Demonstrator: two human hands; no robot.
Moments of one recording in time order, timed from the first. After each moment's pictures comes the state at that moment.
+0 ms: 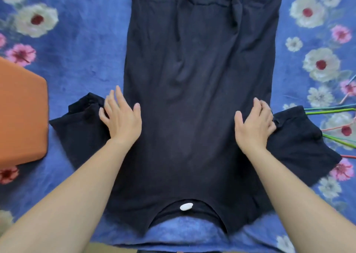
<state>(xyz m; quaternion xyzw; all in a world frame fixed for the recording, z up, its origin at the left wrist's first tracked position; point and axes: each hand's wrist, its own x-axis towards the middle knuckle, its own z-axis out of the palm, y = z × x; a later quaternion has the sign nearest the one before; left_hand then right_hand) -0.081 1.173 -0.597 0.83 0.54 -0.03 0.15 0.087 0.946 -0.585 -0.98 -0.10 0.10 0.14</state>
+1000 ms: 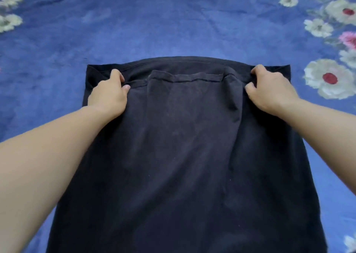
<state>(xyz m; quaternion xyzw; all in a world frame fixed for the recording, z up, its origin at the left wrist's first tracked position) 0.201 1.367 -0.635 0.89 0.42 -0.01 0.15 0.399 1.101 -0.614 -0.96 -0.23 0.11 0.08</state>
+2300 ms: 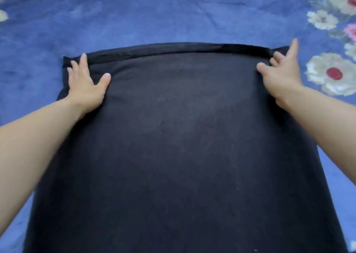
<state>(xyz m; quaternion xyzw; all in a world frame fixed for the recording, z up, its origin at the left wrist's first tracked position) 0.194 1.401 -0.645 0.83 0.49 0.04 0.27 0.432 1.105 -0.637 -0.86 -0.04 0.13 0.49</state>
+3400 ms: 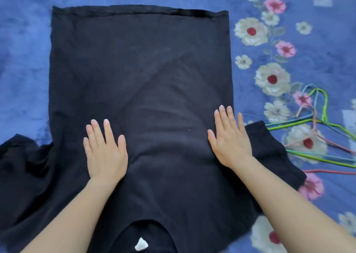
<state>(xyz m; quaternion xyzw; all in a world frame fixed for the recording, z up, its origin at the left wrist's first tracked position) -0.024 1.116 -0.652 0.90 0.43 -0.01 0.10 0.171 0.893 -0.621 -0.94 -0.34 0.09 -0.05</state>
